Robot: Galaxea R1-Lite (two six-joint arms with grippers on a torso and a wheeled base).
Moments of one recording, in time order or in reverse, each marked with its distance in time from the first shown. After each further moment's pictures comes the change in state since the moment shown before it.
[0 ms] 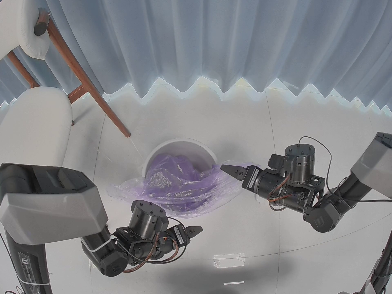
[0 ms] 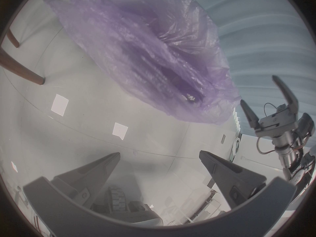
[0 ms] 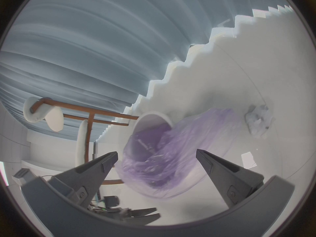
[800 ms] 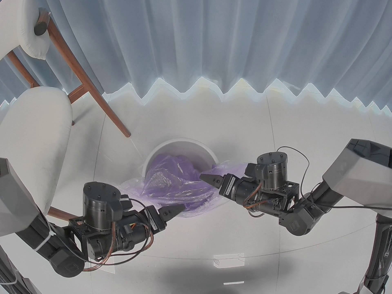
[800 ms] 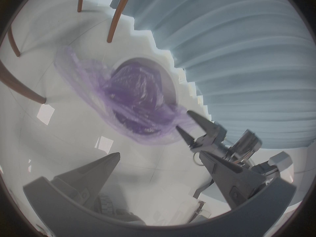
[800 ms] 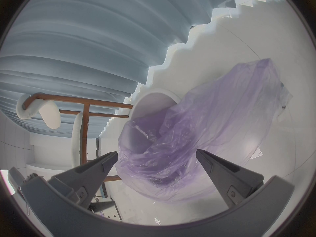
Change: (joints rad) left arm 0.037 -0.346 0.167 -0.041 0.003 0.002; right arm 0.070 0.145 -0.143 0.042 0.008 0.073
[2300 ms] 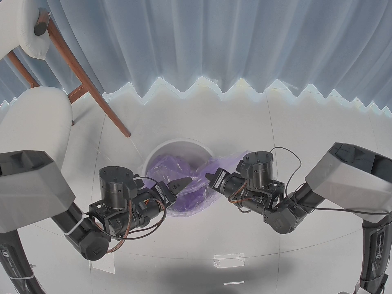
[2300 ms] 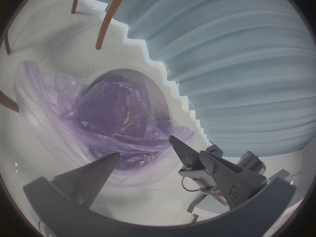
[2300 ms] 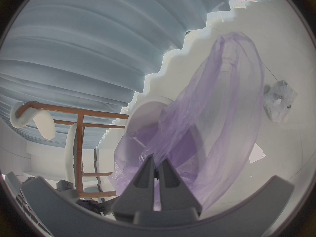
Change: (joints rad) left arm 0.072 0.200 -0.189 -0.174 -0.030 -0.006; right arm 0.024 0.102 -0.142 -0.009 -0.112 0.051
